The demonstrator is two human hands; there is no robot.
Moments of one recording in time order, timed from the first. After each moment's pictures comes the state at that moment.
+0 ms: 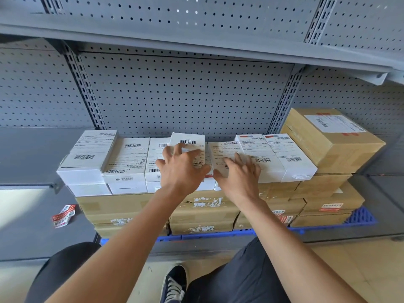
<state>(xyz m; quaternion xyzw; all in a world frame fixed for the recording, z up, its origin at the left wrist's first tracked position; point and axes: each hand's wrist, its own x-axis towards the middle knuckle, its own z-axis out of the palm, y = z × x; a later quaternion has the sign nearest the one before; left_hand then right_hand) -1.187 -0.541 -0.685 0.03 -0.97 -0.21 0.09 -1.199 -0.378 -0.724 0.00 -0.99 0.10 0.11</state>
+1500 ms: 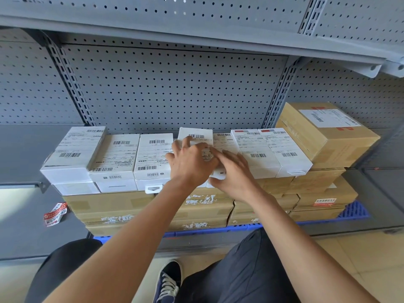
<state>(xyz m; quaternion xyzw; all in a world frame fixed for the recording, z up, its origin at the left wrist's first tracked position) -1.200 -0.497 -0.679 0.01 -0.96 -0.27 0.07 -1.204 -0.345 -0.721 0.18 -0.95 0.26 0.07</state>
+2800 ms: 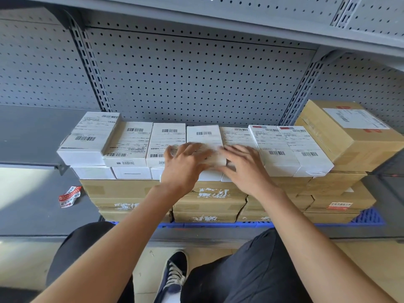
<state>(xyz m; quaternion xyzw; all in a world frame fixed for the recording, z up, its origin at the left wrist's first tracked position) -1.188 -0.563 -0.726 -0.10 -0.98 -0.15 0.11 -1.213 -0.360 -0.724 0.24 -0.95 0.14 0.13</state>
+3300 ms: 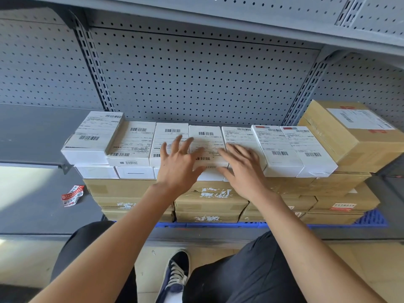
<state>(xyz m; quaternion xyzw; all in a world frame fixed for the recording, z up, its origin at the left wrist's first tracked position) -1.193 -0.578 -0.731 -0.08 -0.98 -0.11 0.13 -1.210 -0.369 -0.740 0.23 -0.95 0.10 0.18</state>
